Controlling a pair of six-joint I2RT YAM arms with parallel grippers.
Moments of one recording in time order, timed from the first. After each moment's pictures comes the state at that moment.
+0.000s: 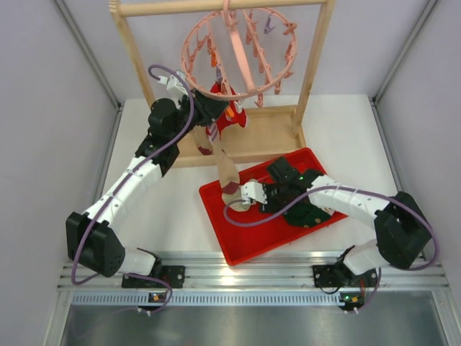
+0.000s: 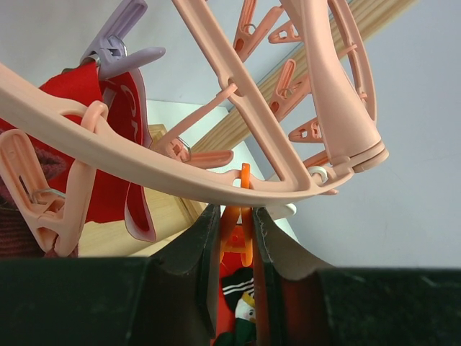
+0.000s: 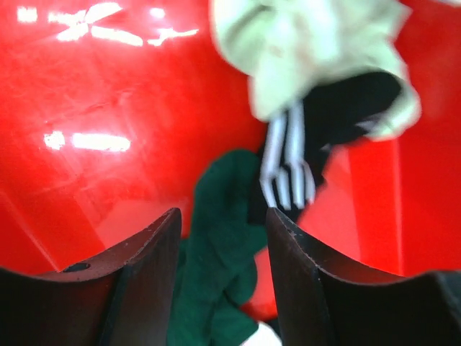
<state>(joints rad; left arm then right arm) -0.39 1.39 1.23 0.21 0.25 -0.73 0.77 1.47 0.92 -0.58 -0.23 -0.91</state>
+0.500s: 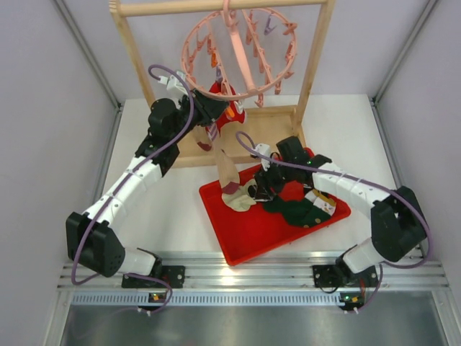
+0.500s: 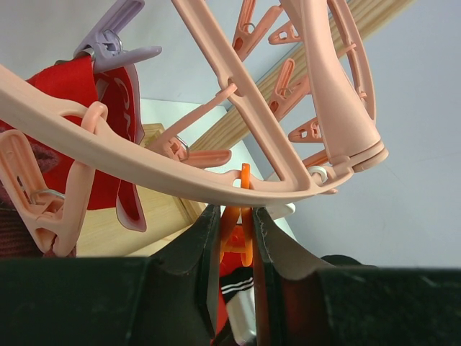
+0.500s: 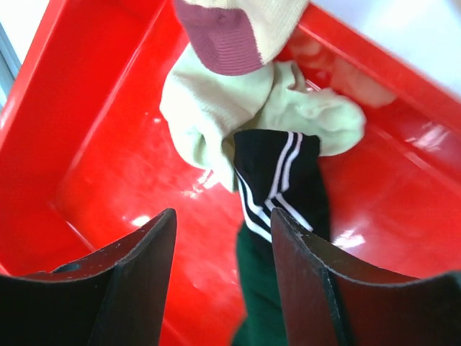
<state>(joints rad) -0.39 1.39 1.23 0.21 0.26 -0.74 0.59 1.48 1.02 -0.43 -0.51 -0.23</state>
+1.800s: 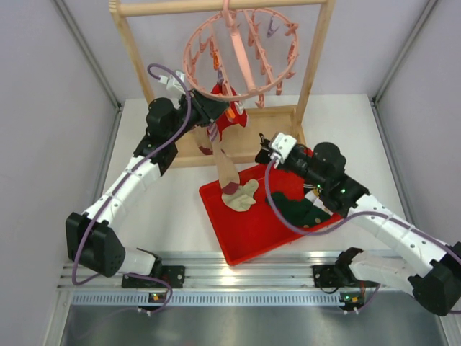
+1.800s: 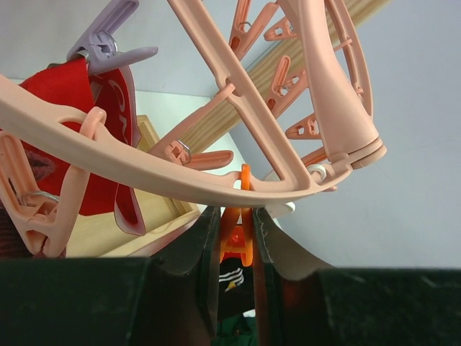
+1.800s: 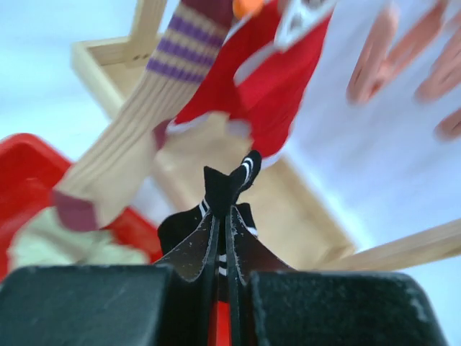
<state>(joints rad) -0.38 1.39 1.23 0.21 0.33 -0.77 0.64 1.06 0.89 0.02 -0.20 -0.44</state>
